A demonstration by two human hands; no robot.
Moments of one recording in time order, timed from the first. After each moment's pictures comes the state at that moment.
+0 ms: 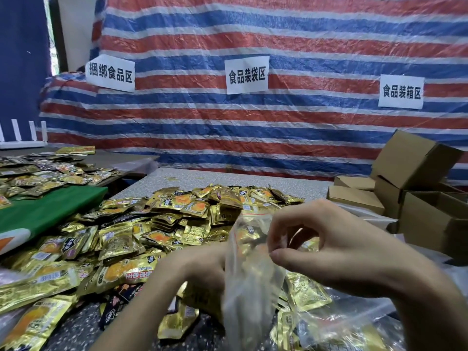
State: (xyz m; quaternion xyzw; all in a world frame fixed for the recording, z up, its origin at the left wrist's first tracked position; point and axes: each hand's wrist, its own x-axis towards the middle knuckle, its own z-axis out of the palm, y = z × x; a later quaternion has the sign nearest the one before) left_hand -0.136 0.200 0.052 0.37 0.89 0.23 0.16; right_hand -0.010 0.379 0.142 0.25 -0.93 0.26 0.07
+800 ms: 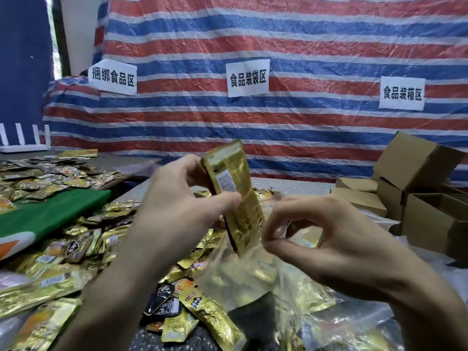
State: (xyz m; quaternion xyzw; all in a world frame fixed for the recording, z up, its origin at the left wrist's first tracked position) left_hand -0.052 0.172 0.132 0.21 0.72 0.64 -0.18; right_hand -0.008 0.373 0.140 0.30 -0.90 0.27 0.18
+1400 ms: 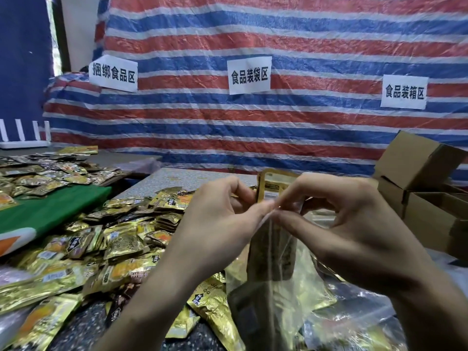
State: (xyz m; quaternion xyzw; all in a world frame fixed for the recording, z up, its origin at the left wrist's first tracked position) left_hand -0.056 0.200 0.117 0.26 0.77 0.56 -0.15; right_hand -0.008 0.373 0.140 0.30 -0.86 0.28 0.32
